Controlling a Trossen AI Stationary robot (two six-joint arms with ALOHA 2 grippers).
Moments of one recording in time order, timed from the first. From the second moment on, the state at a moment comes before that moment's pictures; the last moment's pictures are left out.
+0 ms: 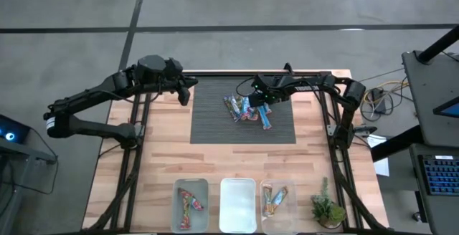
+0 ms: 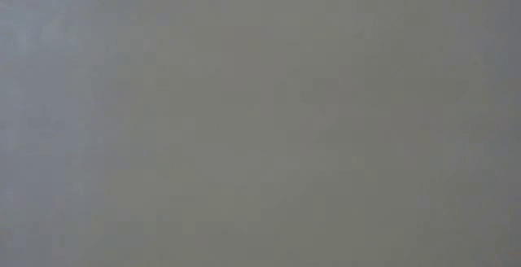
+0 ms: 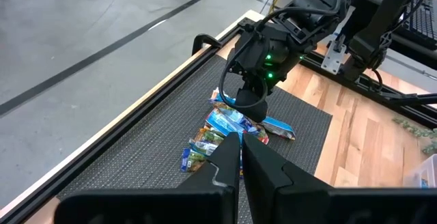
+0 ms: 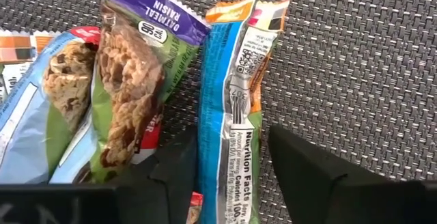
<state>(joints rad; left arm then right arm) 0.40 1.02 1.16 -0.58 -0.05 -0.22 -0.51 1.87 1.11 -0.51 0.15 0.84</state>
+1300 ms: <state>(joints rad) 0.40 1.02 1.16 -0.58 -0.05 -0.22 -0.51 1.82 1.11 -0.53 0.09 0.81</state>
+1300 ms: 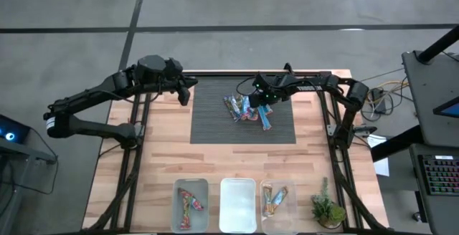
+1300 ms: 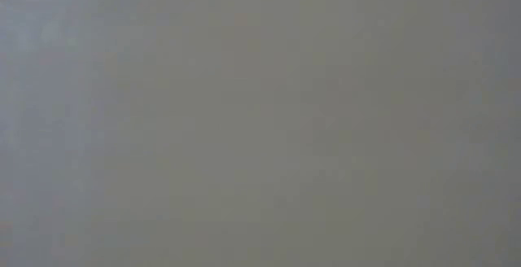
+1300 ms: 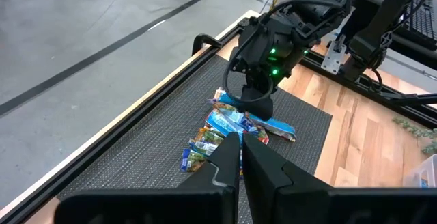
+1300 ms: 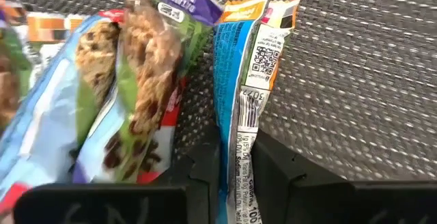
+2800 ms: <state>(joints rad) 0.40 1.02 1.16 -0.58 -0.04 -0.22 -0.22 1.21 1.20 -0.83 0.09 0.82</state>
